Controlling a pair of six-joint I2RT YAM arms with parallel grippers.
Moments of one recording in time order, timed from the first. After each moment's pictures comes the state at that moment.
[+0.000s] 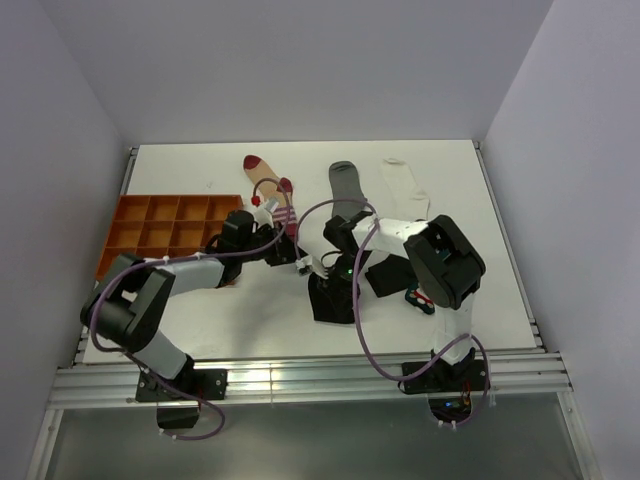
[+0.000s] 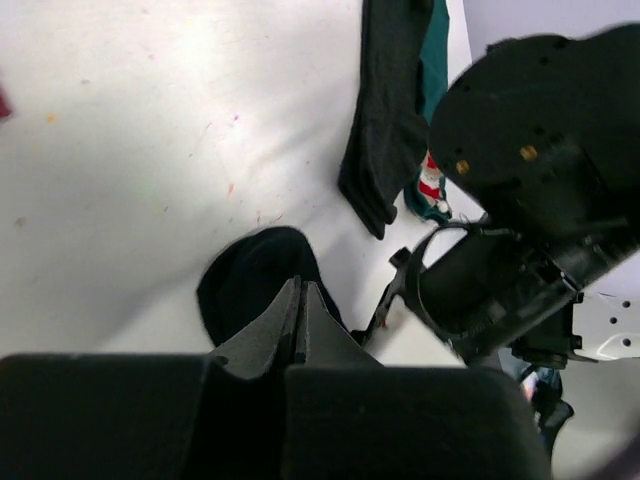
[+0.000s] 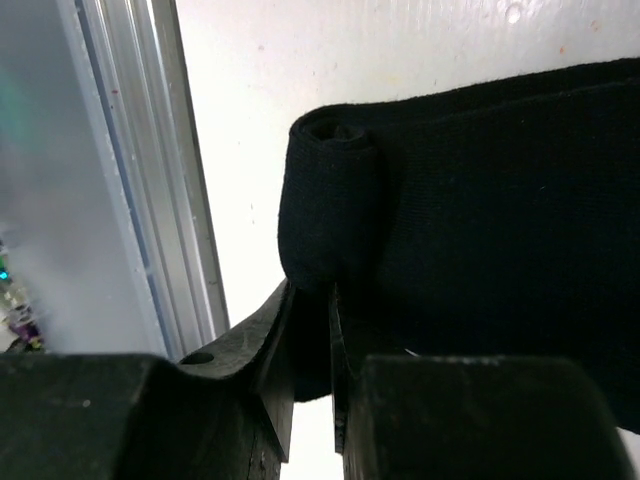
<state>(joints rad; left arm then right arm) -0.50 1.61 0.68 0.47 0.58 -0.75 0.65 1.93 1.19 -0.99 -0.74 -0.79</state>
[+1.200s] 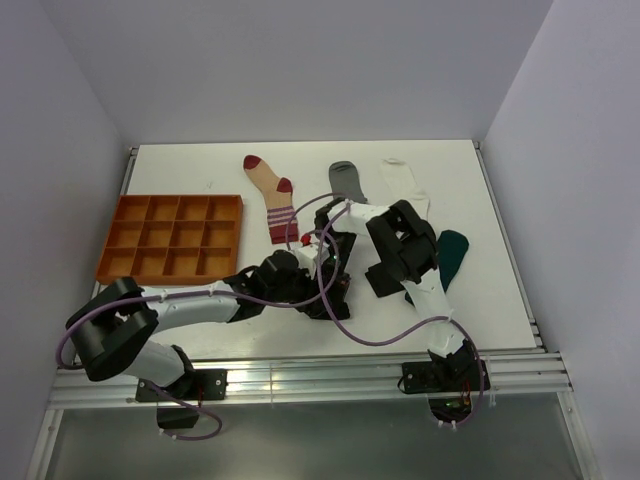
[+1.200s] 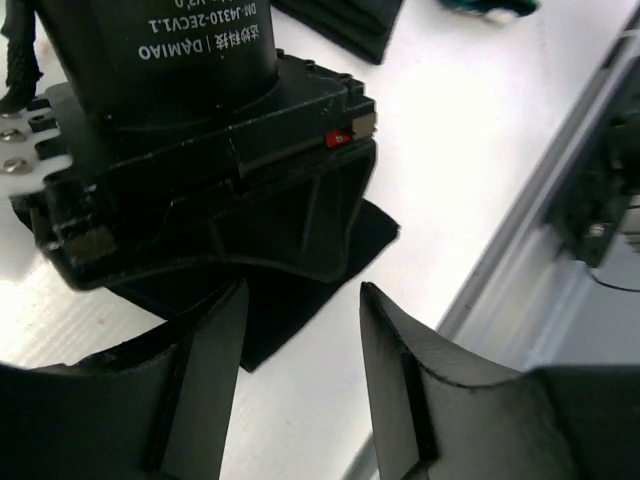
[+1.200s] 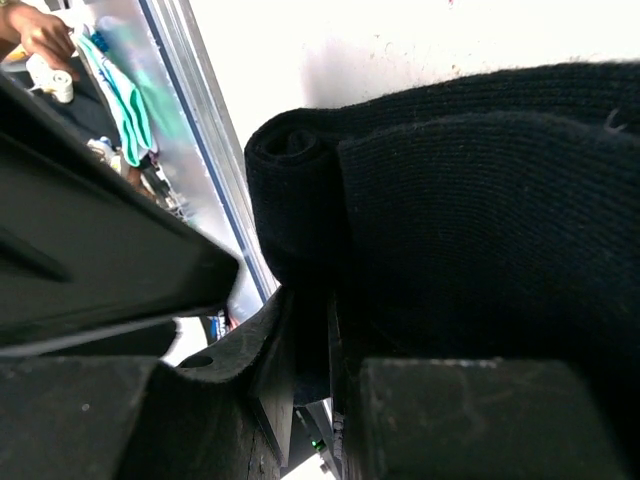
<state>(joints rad) -0.94 1.41 0.62 0.22 0.21 -0.42 0.63 2.33 1.61 -1.43 -0.81 -0.77</state>
